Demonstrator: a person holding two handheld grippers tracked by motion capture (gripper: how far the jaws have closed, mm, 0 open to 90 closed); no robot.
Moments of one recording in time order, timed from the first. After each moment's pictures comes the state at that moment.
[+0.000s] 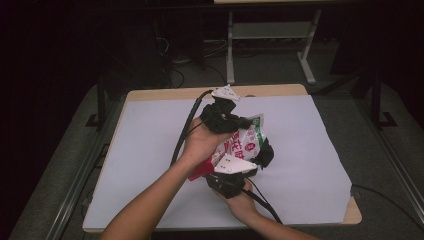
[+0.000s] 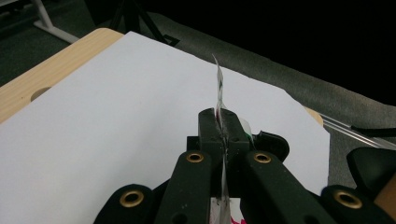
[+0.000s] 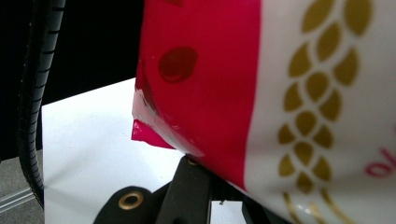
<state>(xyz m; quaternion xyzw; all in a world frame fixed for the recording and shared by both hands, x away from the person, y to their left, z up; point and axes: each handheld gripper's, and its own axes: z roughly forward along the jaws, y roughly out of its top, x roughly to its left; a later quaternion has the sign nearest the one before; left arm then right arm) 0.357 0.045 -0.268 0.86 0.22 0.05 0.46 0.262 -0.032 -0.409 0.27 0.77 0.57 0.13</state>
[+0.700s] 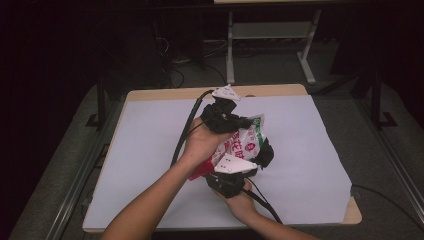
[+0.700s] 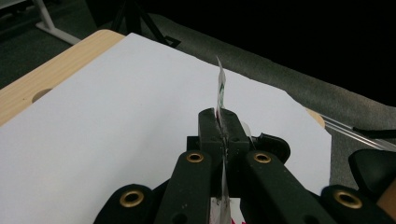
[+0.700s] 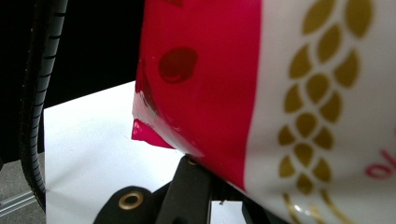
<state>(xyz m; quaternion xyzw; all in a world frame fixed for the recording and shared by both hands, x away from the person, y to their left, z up) 0.356 0.044 -0.268 0.85 0.22 0.05 0.47 0.263 -0.032 -0.408 0.27 0.76 0.57 0.13</state>
